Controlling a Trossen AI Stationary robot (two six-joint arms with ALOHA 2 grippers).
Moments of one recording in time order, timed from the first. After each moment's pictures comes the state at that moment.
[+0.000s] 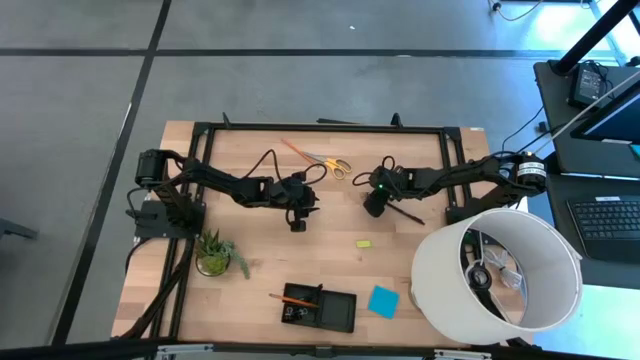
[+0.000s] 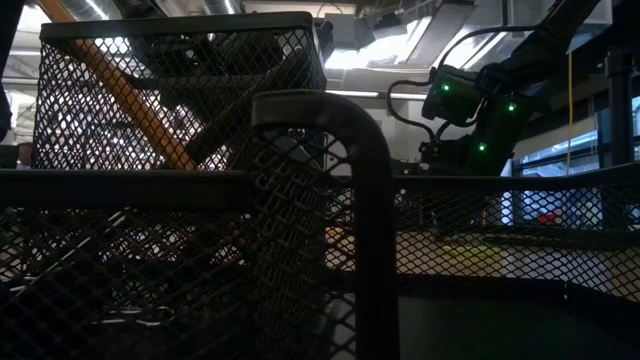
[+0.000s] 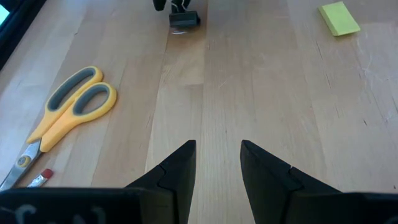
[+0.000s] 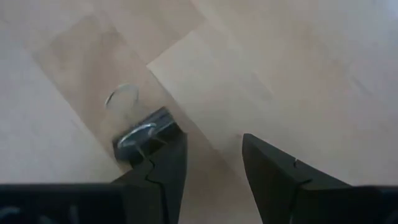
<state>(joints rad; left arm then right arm) 0.10 1.69 0.77 0.25 -0.11 0.17 -0.26 1.53 0.62 -0.19 0.23 0.39</state>
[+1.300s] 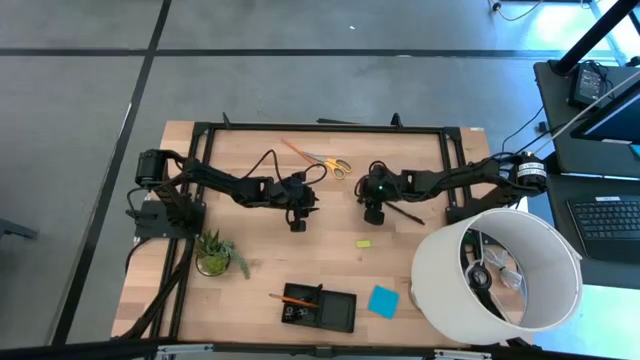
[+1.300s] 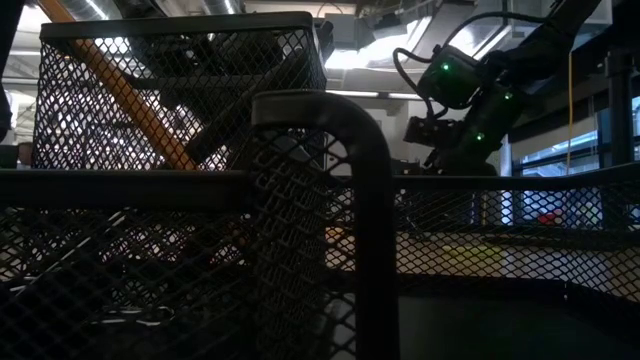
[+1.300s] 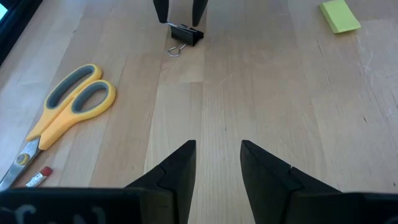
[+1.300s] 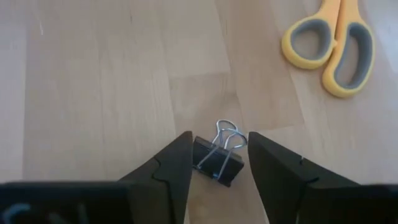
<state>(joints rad) 0.10 1.69 0.77 0.24 -0.11 0.17 -0.21 1.53 0.62 0.02 0.09 -0.11</state>
